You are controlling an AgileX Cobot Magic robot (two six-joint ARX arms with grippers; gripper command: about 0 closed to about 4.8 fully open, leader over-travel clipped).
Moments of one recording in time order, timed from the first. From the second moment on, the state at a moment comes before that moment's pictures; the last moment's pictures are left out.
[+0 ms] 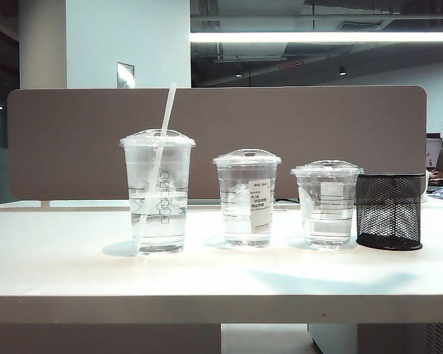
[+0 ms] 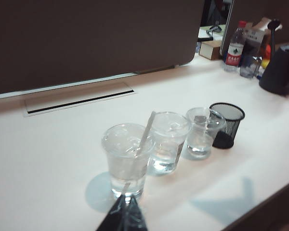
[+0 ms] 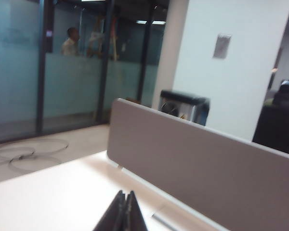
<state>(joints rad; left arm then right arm) -0.28 0.25 0.69 -0.53 0.29 -0.02 0.68 0.94 1.21 -0.03 0.00 -0.18</state>
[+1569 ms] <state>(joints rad) -0.28 0.25 0.01 -0.06 0.24 -0.35 0.68 0.19 0.03 0.02 -0.10 0.00</state>
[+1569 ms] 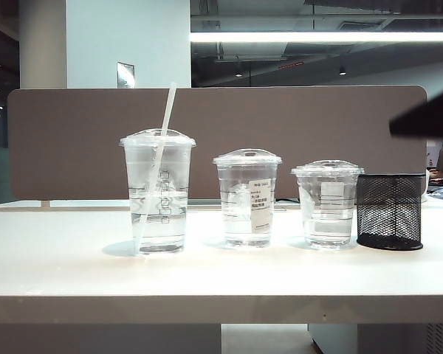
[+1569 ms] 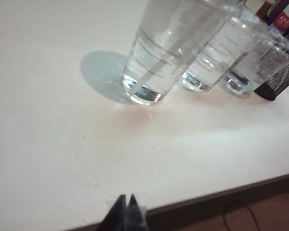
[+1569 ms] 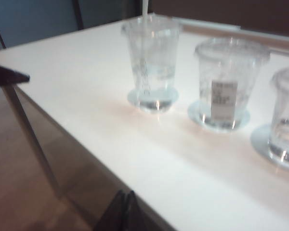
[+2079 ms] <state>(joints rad) -0.28 0.25 0.01 -0.14 0.11 -0.29 0.68 0.20 0.02 -0.21 -0.10 0.00</state>
